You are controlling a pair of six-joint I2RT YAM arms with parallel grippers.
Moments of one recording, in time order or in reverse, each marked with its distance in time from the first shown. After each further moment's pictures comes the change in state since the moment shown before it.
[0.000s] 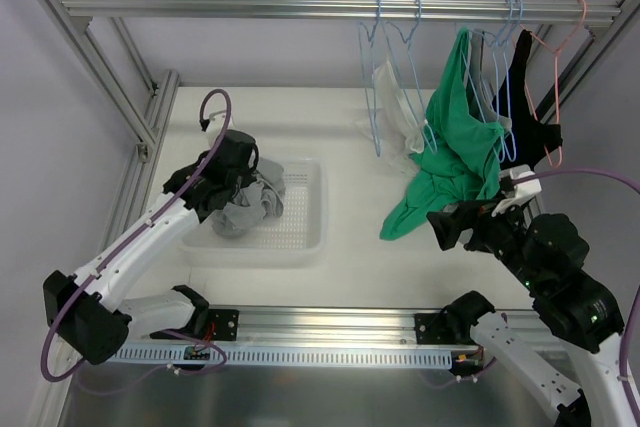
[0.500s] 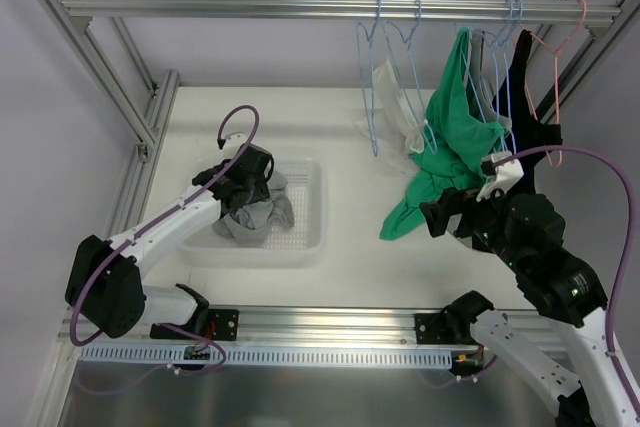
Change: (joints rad) left arm 0.019 0.168 -0.142 0.054 0.035 -0.076; right arm 0.000 0.109 -0.010 0.035 0.032 -0.004
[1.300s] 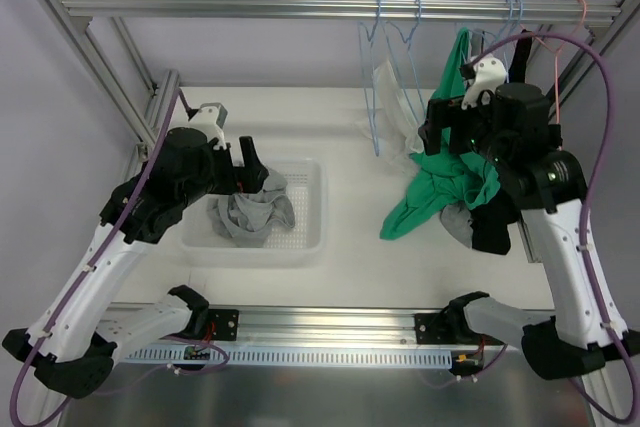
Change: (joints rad) left arm 0.006 -0.362 0.326 -0.211 0.365 0.243; right arm -0.206 0.550 0.531 -0.041 -0.080 -0.206
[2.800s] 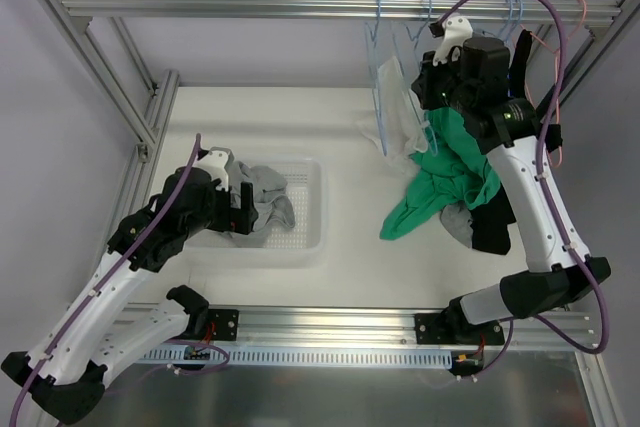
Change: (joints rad) left arm 0.000 -0.186 -0.311 -0.050 0.025 0.145; right arm -0.024 0.364 0.190 0.191 -0.101 -0.039
